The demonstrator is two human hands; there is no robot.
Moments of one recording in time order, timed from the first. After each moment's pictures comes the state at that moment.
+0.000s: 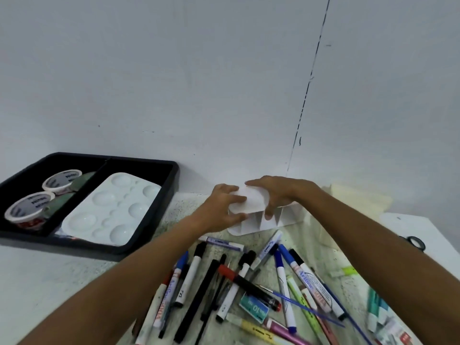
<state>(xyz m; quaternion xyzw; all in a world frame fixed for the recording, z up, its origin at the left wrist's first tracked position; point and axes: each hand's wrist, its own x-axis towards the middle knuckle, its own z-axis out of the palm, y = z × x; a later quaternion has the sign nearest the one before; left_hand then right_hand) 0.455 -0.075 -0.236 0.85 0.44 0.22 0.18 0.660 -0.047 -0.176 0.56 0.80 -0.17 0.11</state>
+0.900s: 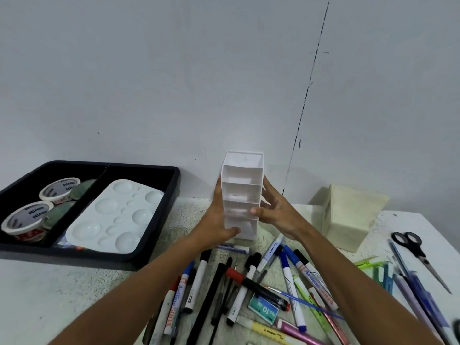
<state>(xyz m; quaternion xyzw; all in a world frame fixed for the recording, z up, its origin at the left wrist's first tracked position) 0.439 -0.095 -0.249 0.77 0.39 0.36 0.35 0.645 -0.098 -0.241 0.44 0.57 -0.55 -0.43</state>
